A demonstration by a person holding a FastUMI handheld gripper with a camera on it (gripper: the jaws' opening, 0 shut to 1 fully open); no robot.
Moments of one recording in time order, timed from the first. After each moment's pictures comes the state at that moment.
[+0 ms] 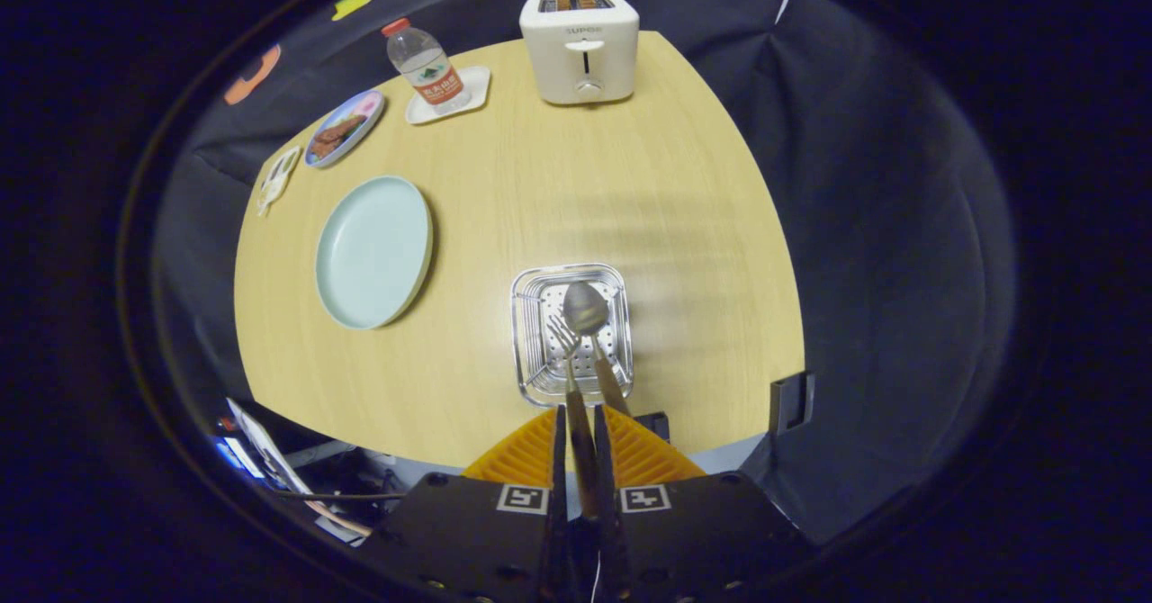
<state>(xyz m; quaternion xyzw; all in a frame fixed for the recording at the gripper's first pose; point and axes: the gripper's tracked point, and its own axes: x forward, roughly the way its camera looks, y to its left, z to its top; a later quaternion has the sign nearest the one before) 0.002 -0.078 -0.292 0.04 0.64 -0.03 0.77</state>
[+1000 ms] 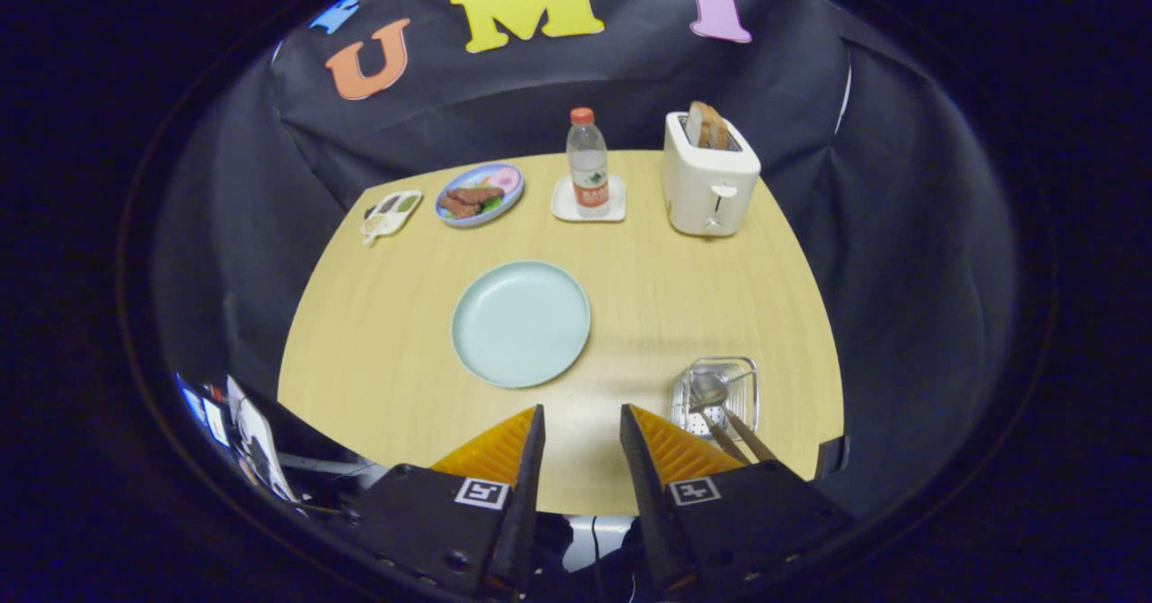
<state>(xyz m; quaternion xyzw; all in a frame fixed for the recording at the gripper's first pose) 0.013 0.058 -0.205 0.01 0.45 0.06 0.89</state>
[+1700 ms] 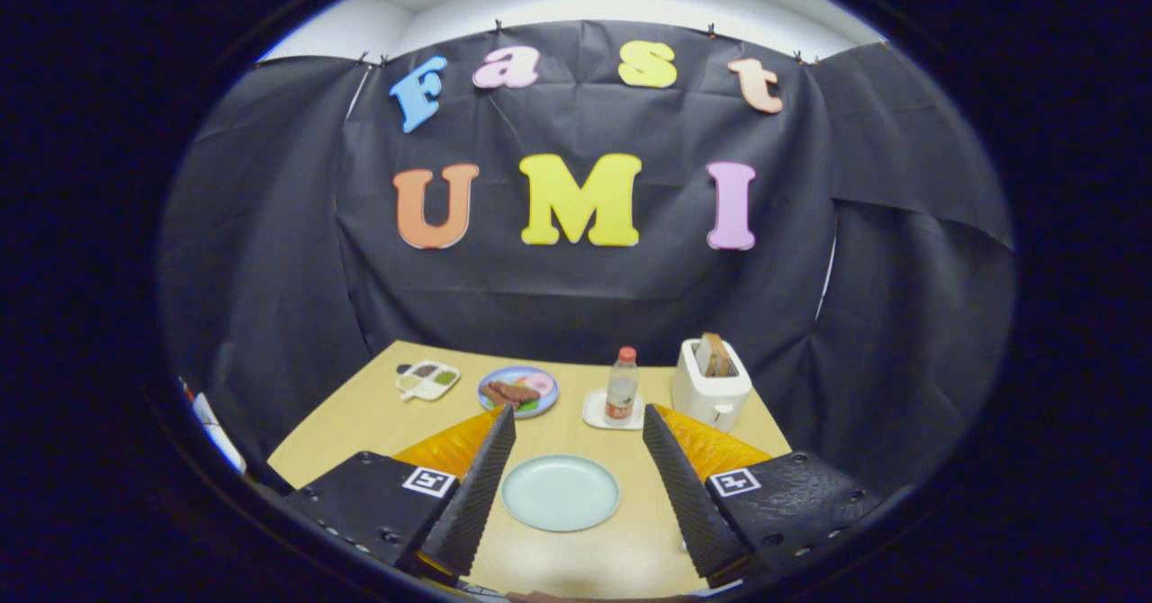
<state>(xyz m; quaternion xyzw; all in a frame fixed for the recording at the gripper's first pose) 0.016 0.140 -0.019 -0.01 0.10 0.06 0.99</state>
